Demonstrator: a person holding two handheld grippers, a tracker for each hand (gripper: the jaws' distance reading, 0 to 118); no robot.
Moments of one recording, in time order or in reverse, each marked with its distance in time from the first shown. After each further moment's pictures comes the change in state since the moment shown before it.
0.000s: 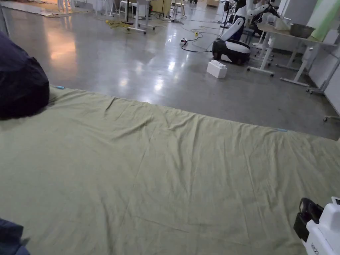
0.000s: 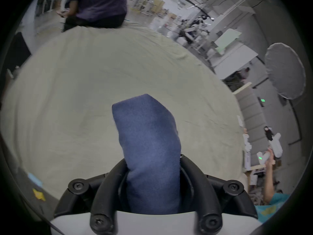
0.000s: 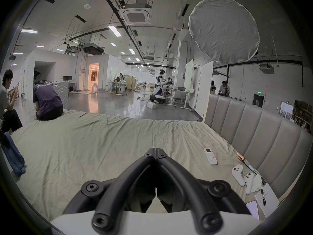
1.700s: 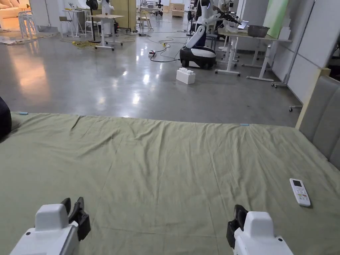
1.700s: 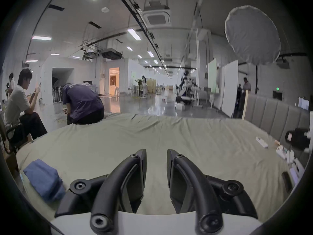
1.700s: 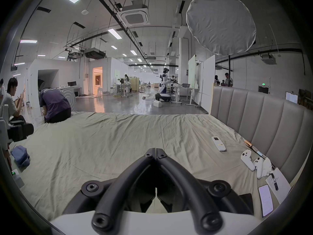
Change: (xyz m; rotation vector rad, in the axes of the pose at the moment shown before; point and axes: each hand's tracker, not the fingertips) left arm 0.377 -0.142 -0.114 0.852 0.184 -0.304; right arm -0.010 -0.049 0.036 0.012 0.063 -0.068
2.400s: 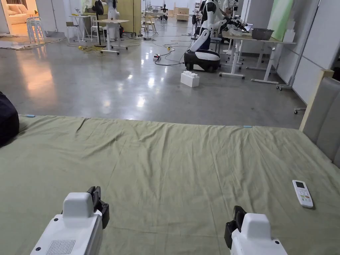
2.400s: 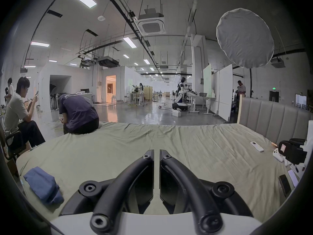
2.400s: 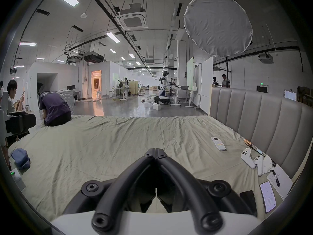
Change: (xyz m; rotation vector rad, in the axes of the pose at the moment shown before) left arm 0.041 0.020 0.017 0.047 -0.022 -0.090; right arm -0.003 -0.004 0.006 0.023 -0.011 -0.023
